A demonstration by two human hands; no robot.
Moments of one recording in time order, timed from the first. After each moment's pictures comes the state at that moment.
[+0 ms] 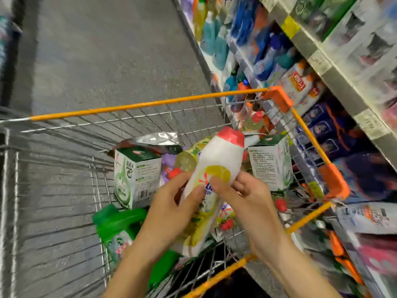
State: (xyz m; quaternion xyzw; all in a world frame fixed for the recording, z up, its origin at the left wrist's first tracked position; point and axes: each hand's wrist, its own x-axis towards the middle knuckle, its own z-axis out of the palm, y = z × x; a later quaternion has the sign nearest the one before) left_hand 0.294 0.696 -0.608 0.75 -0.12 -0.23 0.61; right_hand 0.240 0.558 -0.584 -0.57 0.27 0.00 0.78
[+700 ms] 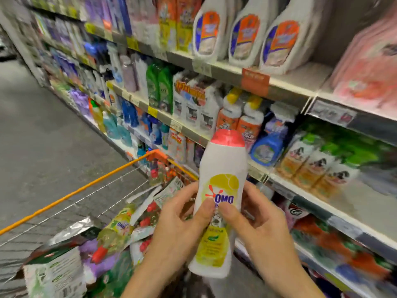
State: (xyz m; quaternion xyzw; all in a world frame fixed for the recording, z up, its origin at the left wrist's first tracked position) left_hand 0.158 0.561 -0.450 0.58 -0.35 -0.32 0.66; right_hand 0.041 0.490 -0.432 -0.60 0.29 -0.35 0.66
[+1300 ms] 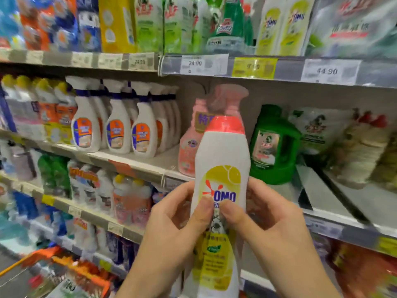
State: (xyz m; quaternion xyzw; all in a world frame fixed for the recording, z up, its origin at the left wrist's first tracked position) left_hand -0.047 0.418 -0.299 0.39 -0.52 -0.35 0.68; right_hand -0.186 0.393 -0.275 -0.65 0.29 -0.50 0.49
